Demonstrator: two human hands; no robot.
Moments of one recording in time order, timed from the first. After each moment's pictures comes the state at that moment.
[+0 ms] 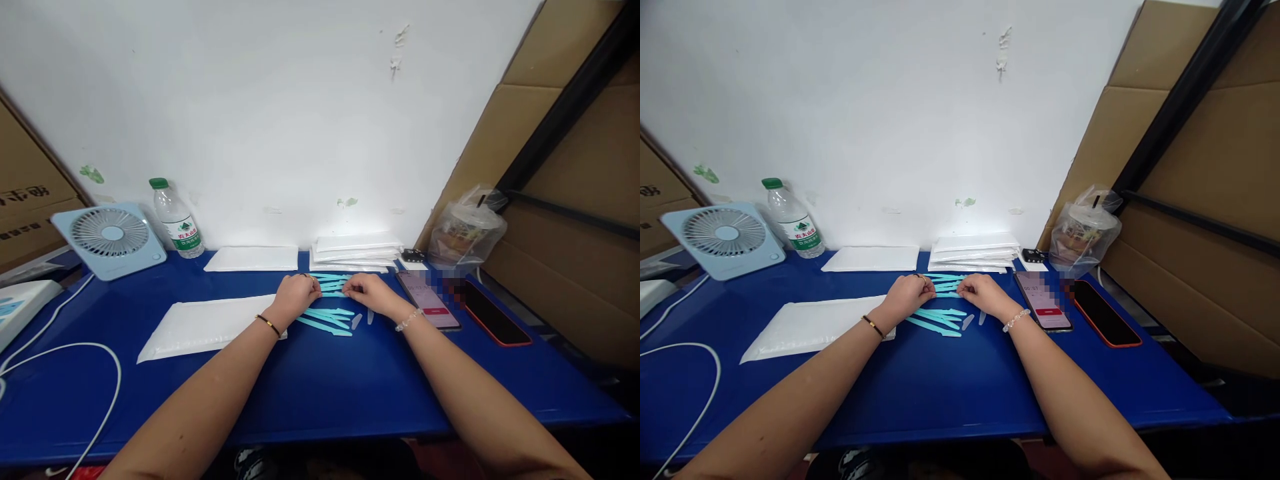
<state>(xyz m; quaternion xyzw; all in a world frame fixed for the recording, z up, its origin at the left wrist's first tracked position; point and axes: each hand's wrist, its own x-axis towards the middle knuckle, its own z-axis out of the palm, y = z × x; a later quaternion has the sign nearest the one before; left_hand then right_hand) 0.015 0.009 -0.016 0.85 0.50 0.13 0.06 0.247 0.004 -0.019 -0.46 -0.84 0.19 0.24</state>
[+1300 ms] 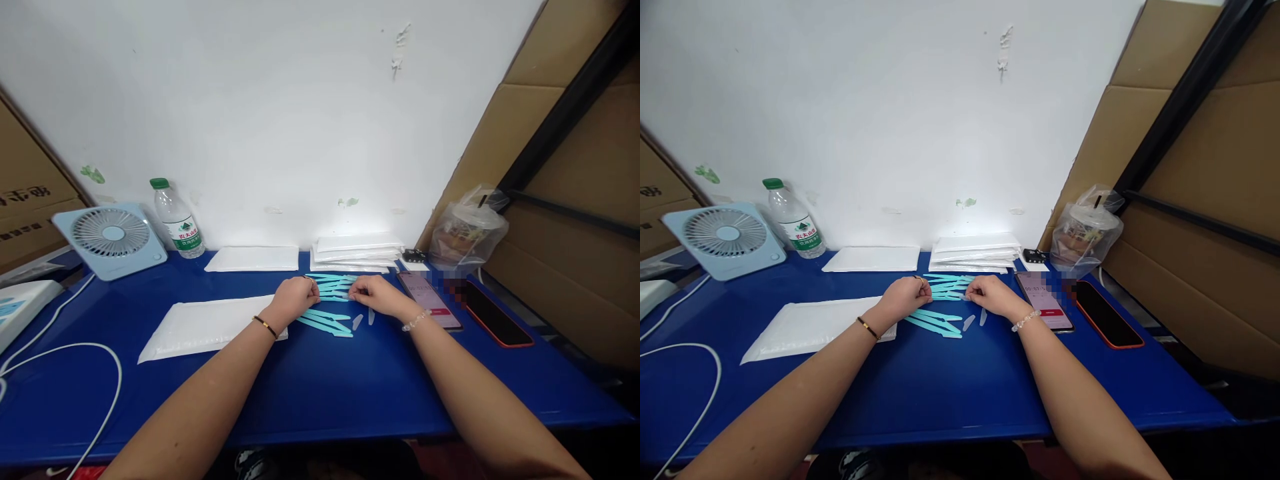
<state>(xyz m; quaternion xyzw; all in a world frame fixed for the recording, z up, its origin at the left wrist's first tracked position) 0.007 0.007 -0.015 0.84 0.51 0.13 0.14 0.257 0.001 -0.019 -0.44 -0.85 0.21 0.20</state>
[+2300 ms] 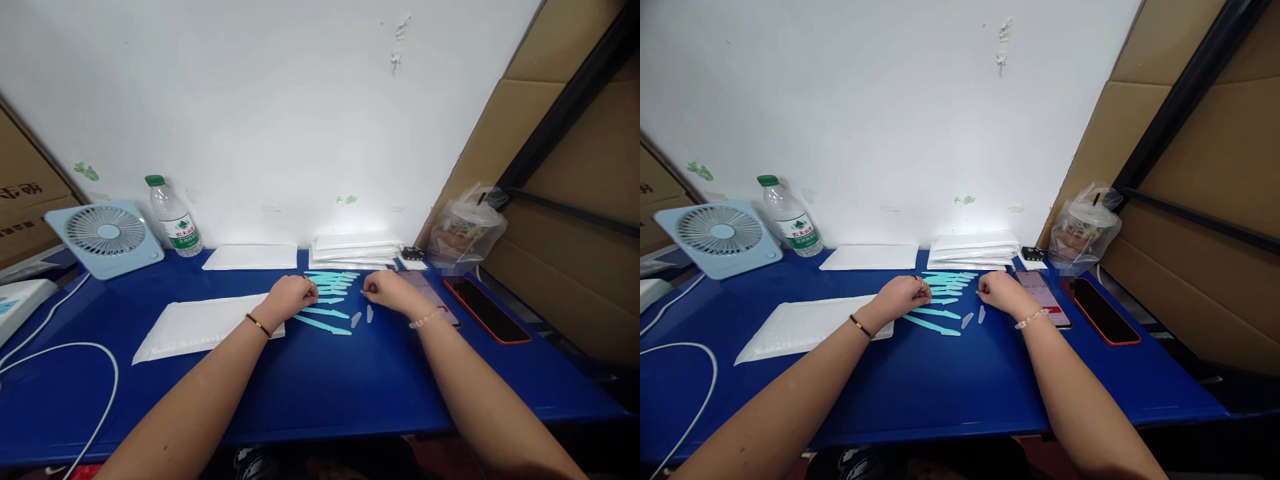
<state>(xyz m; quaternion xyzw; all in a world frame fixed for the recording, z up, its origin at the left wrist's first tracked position) -0.001 0.002 -0.005 0.89 0.43 0.10 0.12 0.269 -0.003 -0.003 -0.54 -0.83 0.09 0.11</state>
